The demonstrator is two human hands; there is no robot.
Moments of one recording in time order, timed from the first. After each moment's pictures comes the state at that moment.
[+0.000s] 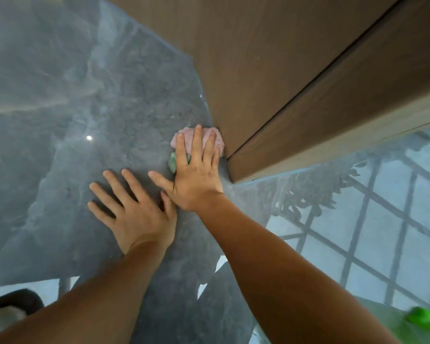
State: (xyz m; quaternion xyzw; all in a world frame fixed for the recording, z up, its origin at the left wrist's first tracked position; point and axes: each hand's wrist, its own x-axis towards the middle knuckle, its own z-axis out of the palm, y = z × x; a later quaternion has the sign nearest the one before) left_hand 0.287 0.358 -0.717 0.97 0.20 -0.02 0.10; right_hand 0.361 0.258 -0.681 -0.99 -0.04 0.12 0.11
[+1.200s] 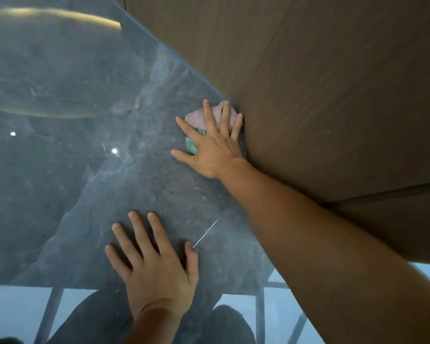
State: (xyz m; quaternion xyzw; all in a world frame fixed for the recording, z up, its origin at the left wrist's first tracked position) left_hand 0.280 0.352 -0.720 0.98 0.20 0.01 0.07; right_hand 0.525 0.276 -0.689 -0.98 -0.18 0.07 -0.01
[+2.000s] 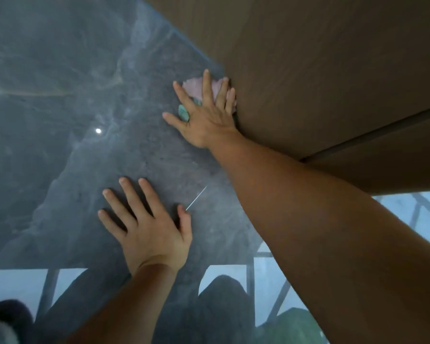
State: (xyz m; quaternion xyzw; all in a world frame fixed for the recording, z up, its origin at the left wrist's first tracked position) left_hand 0.286 0.351 -0.706 0.97 0.21 -0.02 0.10; right_hand 0.514 0.275 -0.677 -0.99 -0.10 0.12 0.00
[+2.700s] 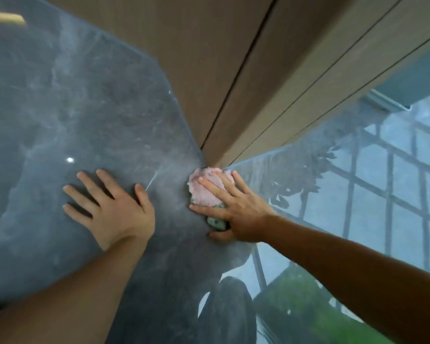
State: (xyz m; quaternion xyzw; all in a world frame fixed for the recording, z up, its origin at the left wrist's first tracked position) left_hand 0.280 0.358 -0.705 0.97 0.19 -0.06 0.14; right_hand 0.264 0.103 -0.680 -0.93 -0.33 0.14 -0.05
